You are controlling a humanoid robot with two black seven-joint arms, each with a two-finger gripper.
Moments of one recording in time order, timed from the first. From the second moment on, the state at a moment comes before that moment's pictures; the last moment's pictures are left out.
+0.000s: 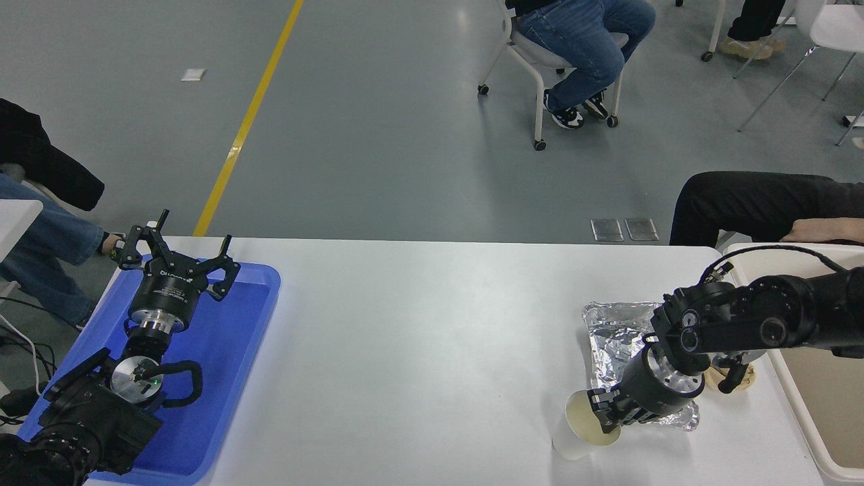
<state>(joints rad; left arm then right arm) -0.63 0.19 -0.89 -0.20 -0.21 -0.79 -0.32 1.46 -0.41 -0.89 1.31 -0.48 0.48 -0.09</state>
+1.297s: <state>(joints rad) -0.63 0.19 -0.89 -0.20 -0.21 -0.79 -0.32 2.49 -0.45 -1.37 1.69 -0.23 0.71 -0.11</state>
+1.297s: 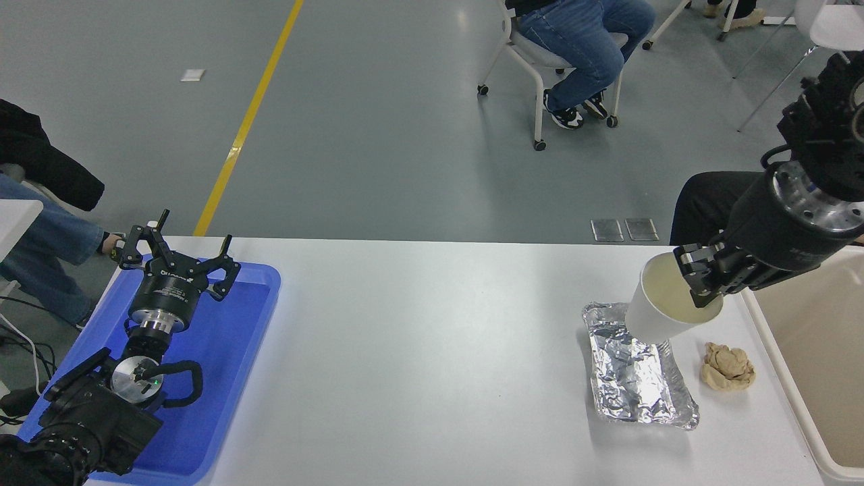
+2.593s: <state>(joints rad) -0.63 0.20 -0.89 -0.20 -0.21 -0.79 -0.32 1.88 -1.01 -1.15 0.99 -0.80 0.66 -0.10</state>
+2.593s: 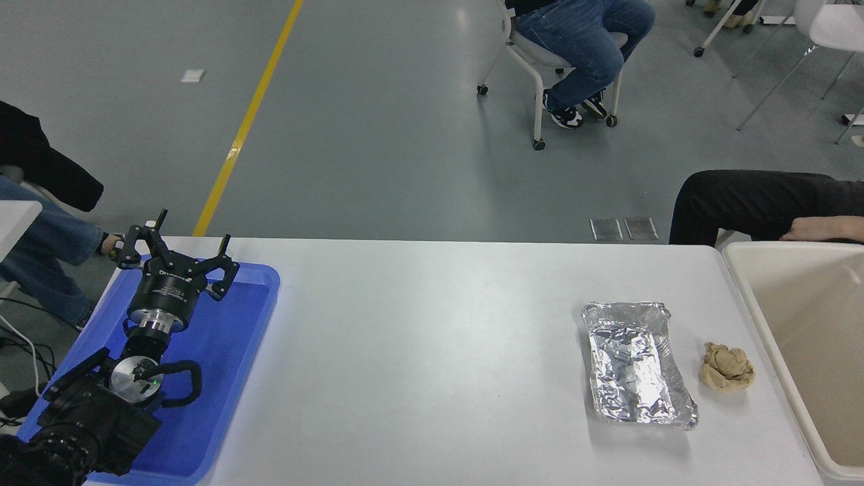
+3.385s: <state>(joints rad) -0.63 0.20 -0.89 -0.20 -0.21 -0.79 -0.32 0.96 -0.76 -0.58 0.48 -0.67 0.18 -0.10</state>
